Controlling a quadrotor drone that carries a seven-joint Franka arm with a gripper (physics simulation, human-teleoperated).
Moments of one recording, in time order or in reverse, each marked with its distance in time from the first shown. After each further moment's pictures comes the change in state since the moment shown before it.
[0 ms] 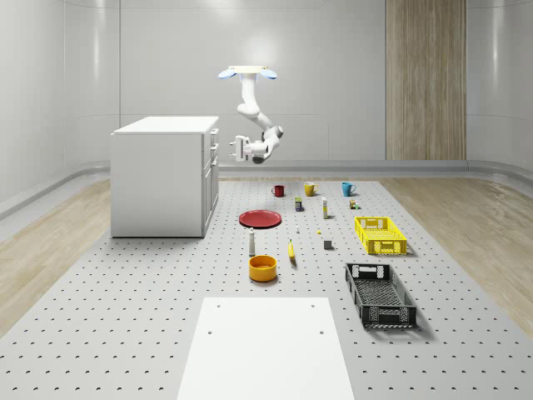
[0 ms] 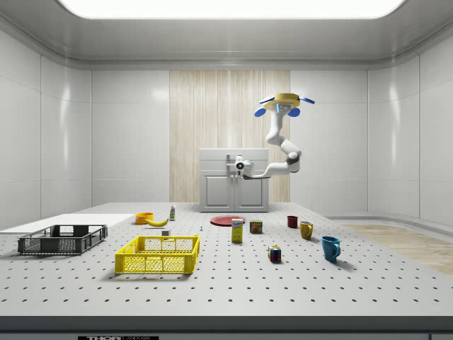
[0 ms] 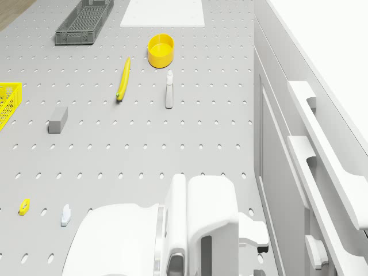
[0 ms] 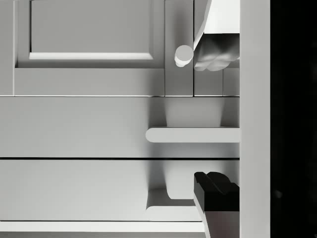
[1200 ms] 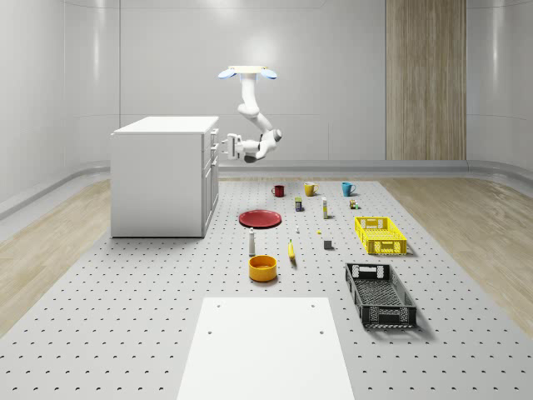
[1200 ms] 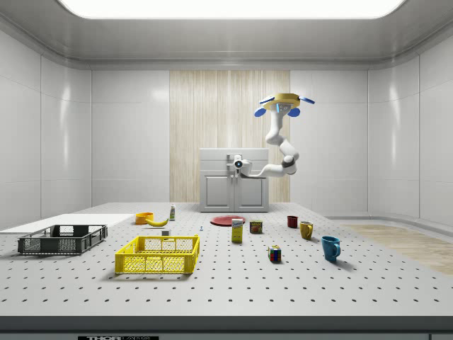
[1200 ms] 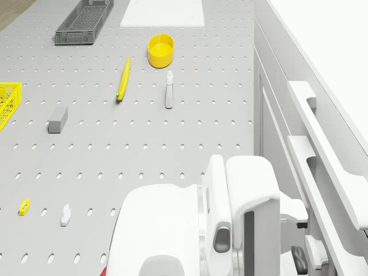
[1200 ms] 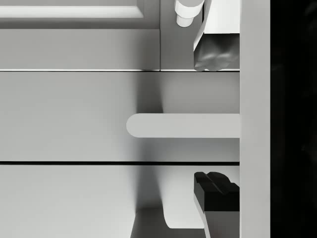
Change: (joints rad) arm 0.071 0.091 0.053 -0.028 0.141 0.101 -0.108
